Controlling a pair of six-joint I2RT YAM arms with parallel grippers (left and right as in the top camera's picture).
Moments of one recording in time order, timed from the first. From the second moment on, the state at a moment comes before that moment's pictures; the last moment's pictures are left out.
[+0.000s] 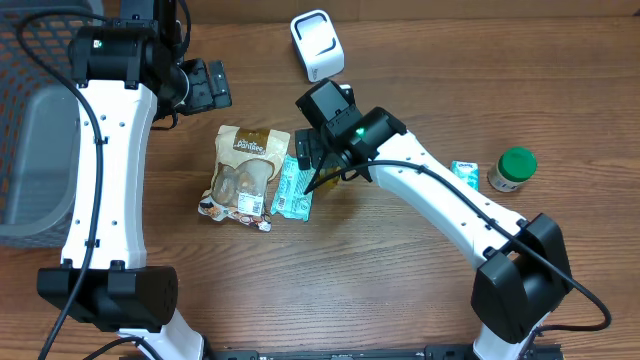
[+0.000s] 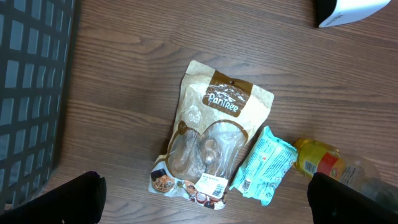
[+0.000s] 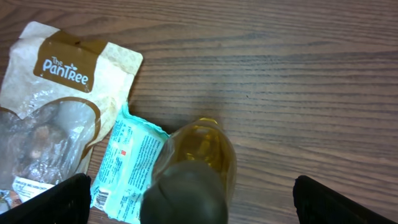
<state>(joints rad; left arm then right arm) -0.06 1.84 2.08 -1.44 -0.02 -0.31 0.68 1.88 1.61 -0.86 0.18 0.51</state>
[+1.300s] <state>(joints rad) -0.06 1.84 2.08 -1.44 -0.02 -0.31 0.67 1.88 1.50 -0.76 0.21 0.49</state>
